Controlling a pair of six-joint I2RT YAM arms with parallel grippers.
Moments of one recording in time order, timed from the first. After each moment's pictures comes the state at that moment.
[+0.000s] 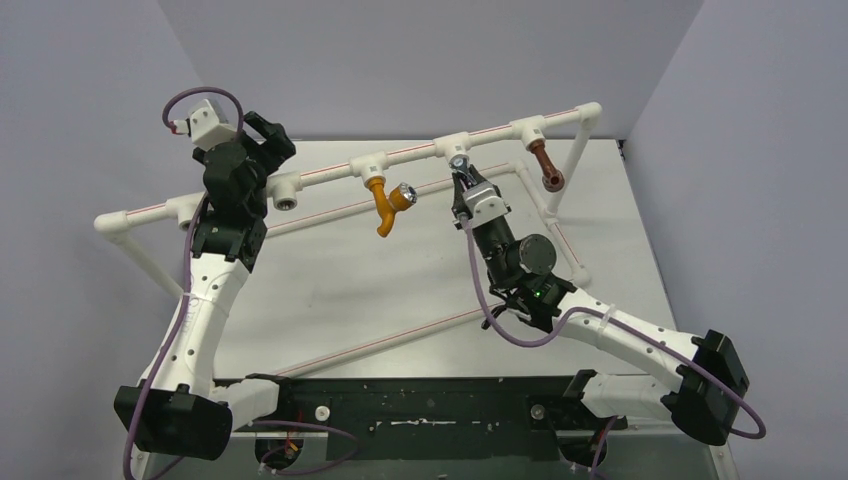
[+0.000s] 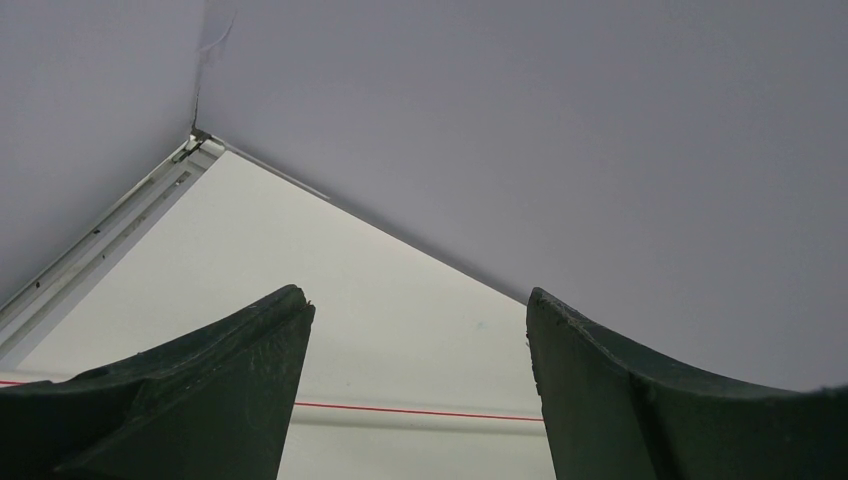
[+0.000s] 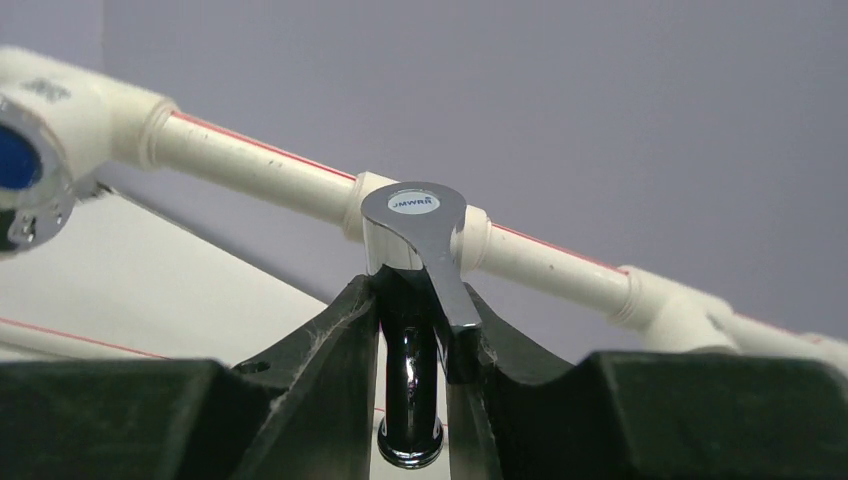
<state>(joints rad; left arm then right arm) -0.14 1.19 1.20 -0.08 -0.38 -0.51 0.89 1.17 0.83 0.73 0.39 -0.66</state>
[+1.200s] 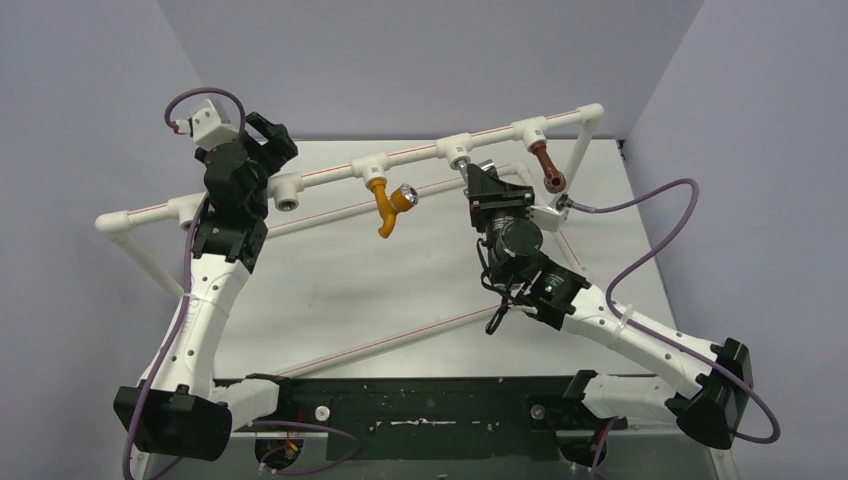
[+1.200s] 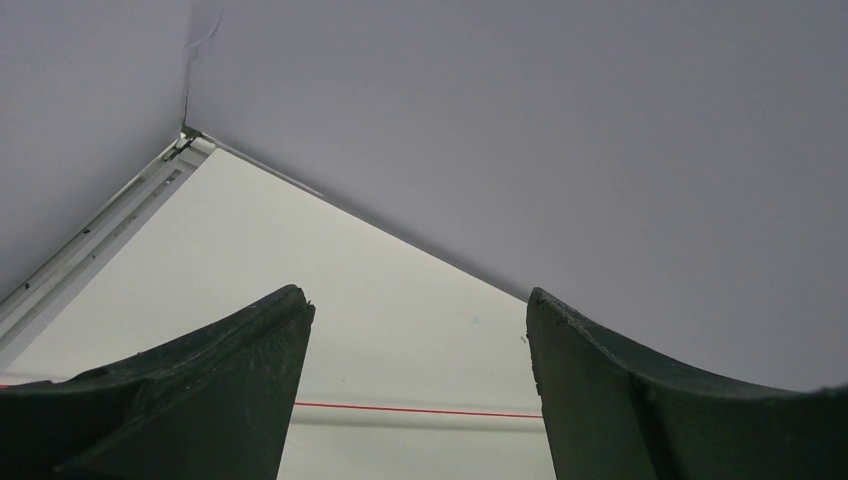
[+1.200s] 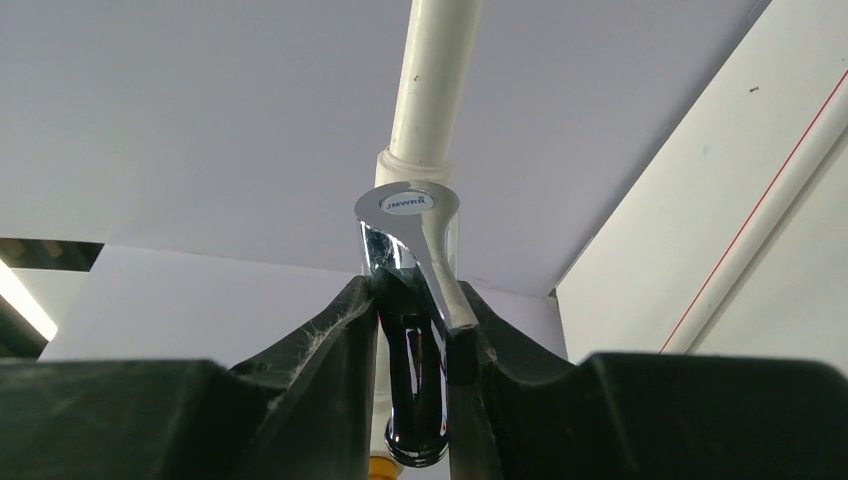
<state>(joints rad) -0.14 1.18 1.20 -0.08 -0.36 -0.51 0.91 1.15 0.96 0.25 0.89 1.32</state>
